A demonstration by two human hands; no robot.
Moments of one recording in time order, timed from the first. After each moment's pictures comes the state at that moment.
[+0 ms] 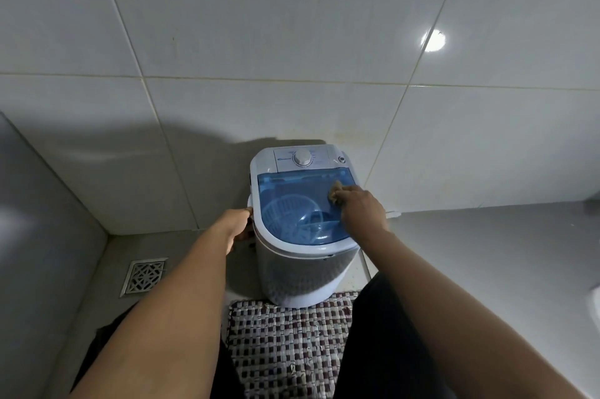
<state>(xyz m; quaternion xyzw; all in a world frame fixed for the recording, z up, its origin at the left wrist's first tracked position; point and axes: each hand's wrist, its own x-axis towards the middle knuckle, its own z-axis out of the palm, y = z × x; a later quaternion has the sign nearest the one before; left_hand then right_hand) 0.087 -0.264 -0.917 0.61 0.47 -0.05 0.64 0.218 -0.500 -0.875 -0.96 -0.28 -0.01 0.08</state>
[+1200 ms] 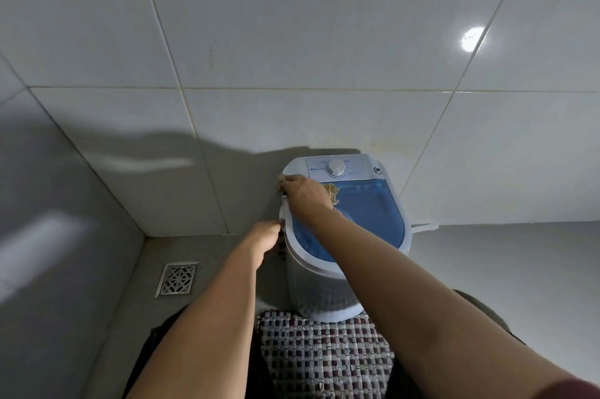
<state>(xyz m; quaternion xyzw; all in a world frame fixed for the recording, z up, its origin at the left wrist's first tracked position) 0.085 -0.258 -0.919 0.63 0.47 -0.05 0.62 0.194 -0.330 -0.865 -0.89 -0.45 0.00 0.06</state>
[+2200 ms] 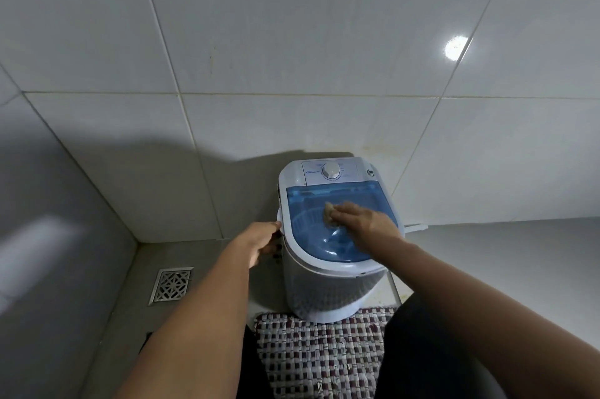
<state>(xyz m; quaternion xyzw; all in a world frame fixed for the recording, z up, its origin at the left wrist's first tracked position) 0.074 -0.262 -0.890 0.58 0.45 -0.08 0.67 0.217 -0.477 -0.889 -0.83 -0.54 -0.08 0.10</state>
